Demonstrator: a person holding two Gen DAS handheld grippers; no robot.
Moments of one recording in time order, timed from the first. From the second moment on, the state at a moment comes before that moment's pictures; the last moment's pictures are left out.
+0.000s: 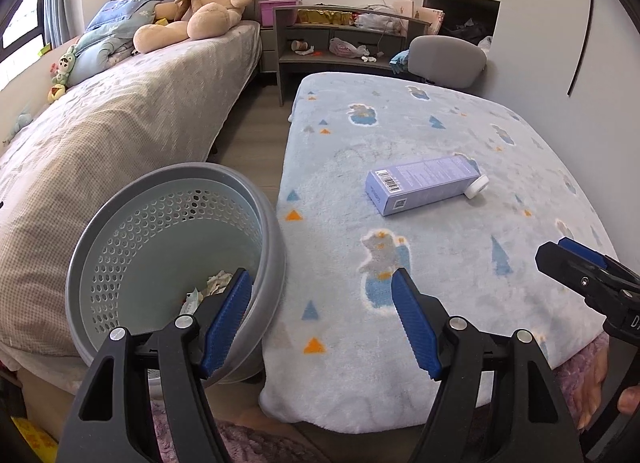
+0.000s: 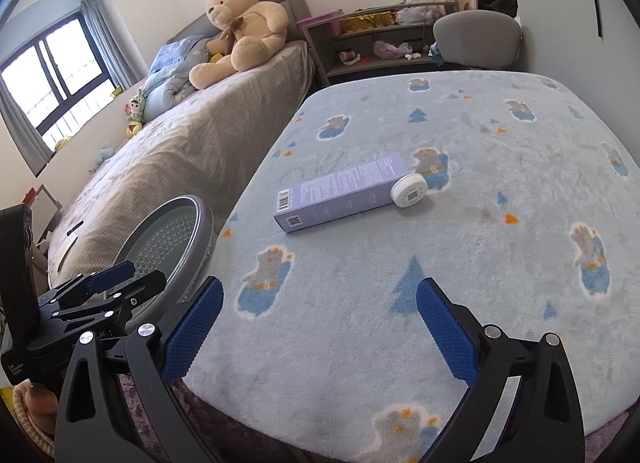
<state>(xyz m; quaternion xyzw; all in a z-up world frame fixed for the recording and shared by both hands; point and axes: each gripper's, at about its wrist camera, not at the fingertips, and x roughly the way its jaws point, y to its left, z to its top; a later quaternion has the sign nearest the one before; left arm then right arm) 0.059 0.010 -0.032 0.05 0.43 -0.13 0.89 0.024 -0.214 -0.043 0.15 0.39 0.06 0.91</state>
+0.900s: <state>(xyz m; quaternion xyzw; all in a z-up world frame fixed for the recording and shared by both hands) 0.110 -0.047 -0.047 0.07 0.44 -0.17 0.88 0.088 -0.270 -0.088 0.12 0.42 0.02 0.90</state>
